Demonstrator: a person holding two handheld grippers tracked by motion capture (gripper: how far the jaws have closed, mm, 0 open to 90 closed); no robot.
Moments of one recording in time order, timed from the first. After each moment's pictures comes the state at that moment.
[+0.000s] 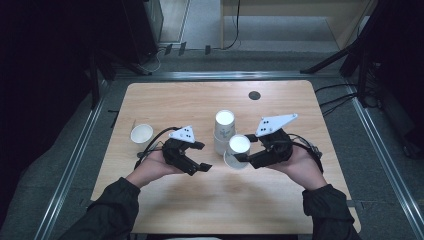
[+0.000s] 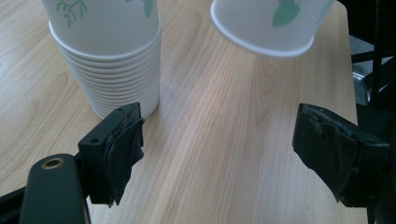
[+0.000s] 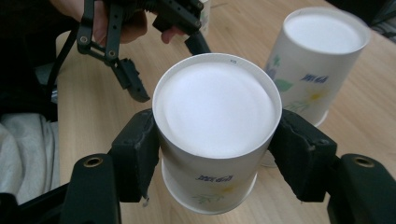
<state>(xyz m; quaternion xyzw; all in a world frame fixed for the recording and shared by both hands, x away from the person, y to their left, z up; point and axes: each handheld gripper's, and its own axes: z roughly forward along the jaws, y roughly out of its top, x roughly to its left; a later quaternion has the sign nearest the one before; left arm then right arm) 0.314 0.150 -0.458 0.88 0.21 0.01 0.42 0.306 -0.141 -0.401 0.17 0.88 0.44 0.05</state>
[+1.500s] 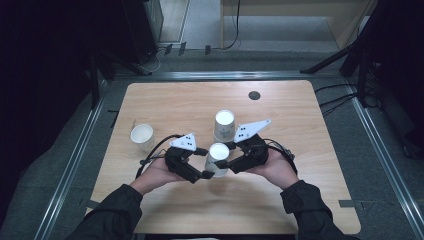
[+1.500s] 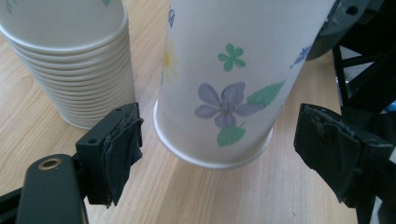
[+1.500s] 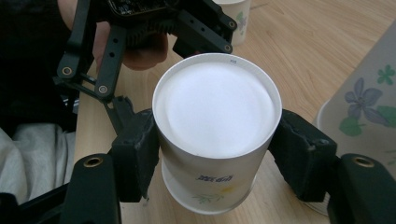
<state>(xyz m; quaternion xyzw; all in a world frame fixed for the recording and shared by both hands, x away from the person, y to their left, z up) 0.302 0.144 -0.474 0.87 0.20 -0.01 0.44 0.316 -0.097 -0.437 0.15 0.87 0.46 -0.01</state>
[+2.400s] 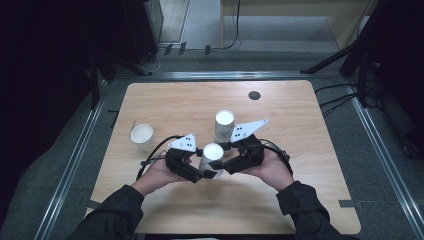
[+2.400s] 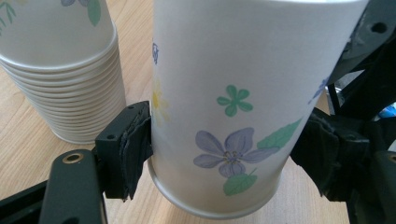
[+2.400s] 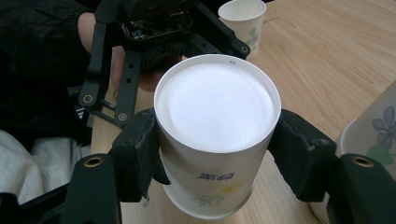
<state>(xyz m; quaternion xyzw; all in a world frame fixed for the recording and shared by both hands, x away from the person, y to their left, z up) 0.298 0.143 -0.472 0.87 0.18 -0.01 0.47 0.312 -0.087 -0.433 0.14 0.86 0.48 -0.03</state>
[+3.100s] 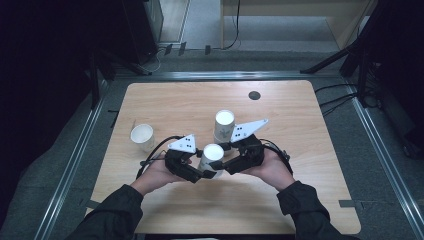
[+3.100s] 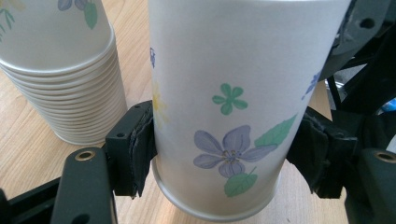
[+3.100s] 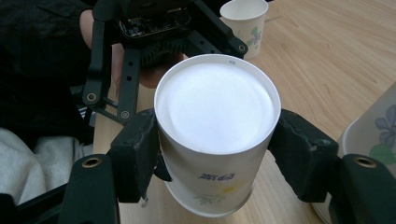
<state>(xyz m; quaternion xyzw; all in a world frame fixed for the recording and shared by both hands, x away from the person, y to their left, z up) 0.296 0.144 -0.470 0.87 0.17 0.00 0.46 0.312 -0.087 -0.433 0.14 0.86 0.48 -0.03</state>
